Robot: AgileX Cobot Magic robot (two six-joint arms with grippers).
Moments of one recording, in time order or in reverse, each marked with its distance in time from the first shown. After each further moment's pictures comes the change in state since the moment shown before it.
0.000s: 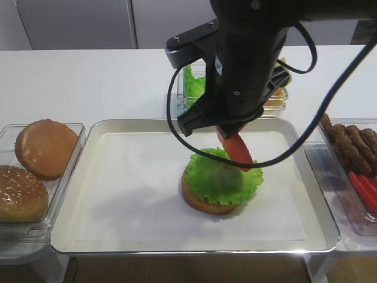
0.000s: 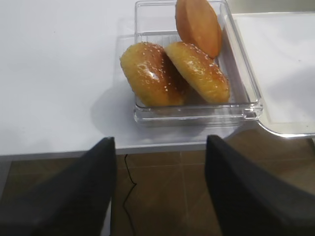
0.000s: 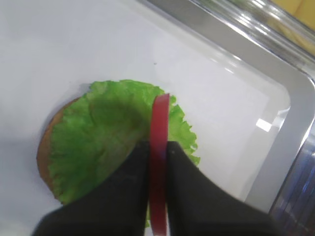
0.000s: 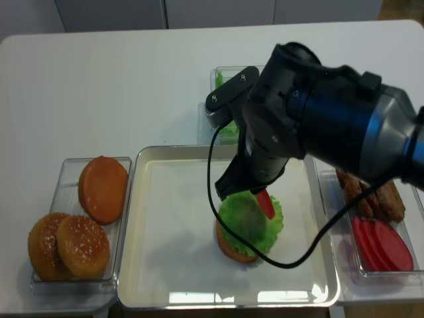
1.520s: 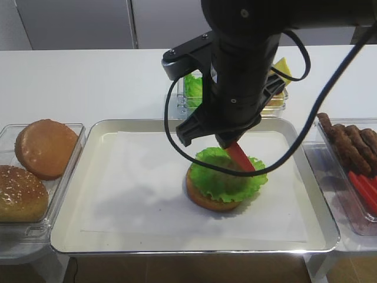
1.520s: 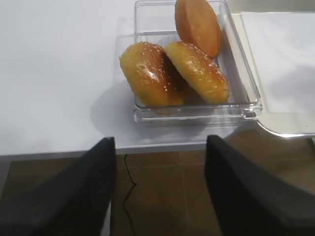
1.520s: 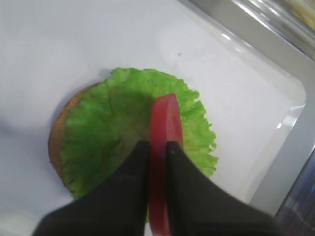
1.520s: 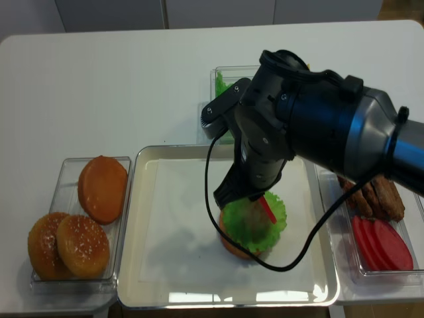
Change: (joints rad) left arm 0.000 0.000 0.000 0.000 0.000 0.000; right arm 0.001 0.034 -0.007 0.030 0.024 -0.050
